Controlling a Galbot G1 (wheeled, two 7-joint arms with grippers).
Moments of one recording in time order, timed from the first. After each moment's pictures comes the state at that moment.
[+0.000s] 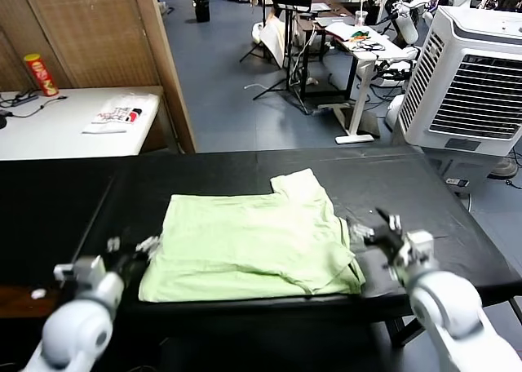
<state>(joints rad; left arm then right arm) 1.21 -1.01 -0.51 -1.94 -0.70 0.48 -0.23 -0.89 1.06 0.34 1.77 0.48 -0.55 0.07</state>
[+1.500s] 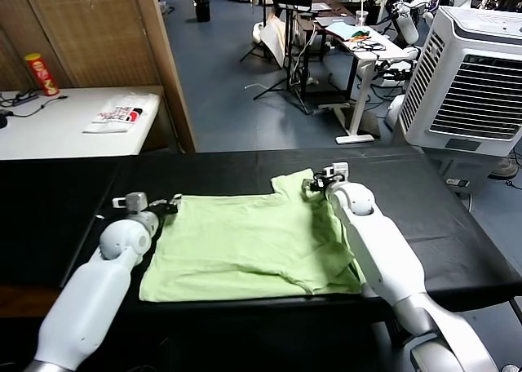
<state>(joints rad) 0.77 -1.04 -0.27 -1.41 -0.75 0.54 -0.12 -0.44 1.31 0.11 1.07 0.52 -0.57 0.05</state>
